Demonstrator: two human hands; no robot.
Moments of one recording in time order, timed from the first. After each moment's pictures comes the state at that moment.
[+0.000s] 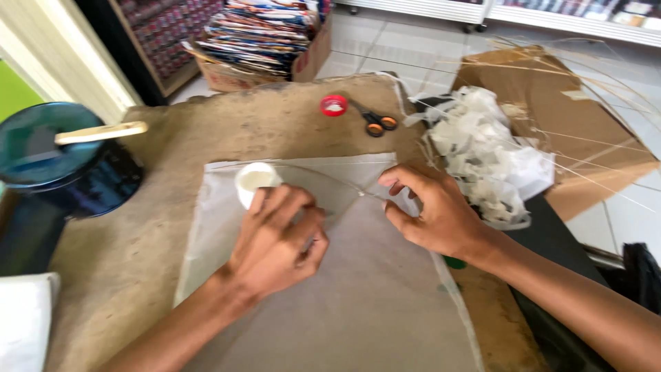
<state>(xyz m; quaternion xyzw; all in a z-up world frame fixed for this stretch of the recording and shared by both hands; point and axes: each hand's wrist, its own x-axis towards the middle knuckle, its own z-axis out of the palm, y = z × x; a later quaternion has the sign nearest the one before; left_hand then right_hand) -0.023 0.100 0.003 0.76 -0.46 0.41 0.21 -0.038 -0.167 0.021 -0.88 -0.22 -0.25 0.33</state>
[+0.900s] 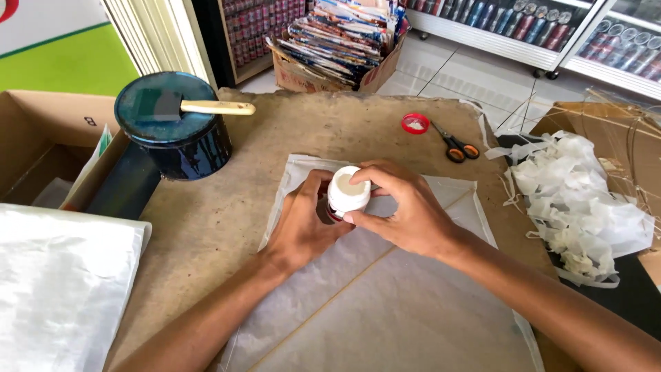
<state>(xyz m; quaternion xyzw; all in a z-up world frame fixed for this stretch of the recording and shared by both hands) -0.027 0.163 0.019 0.83 -0.11 0.07 0.54 -0.008 -0.025 0.054 -0.84 -0.34 -0.10 0.41</state>
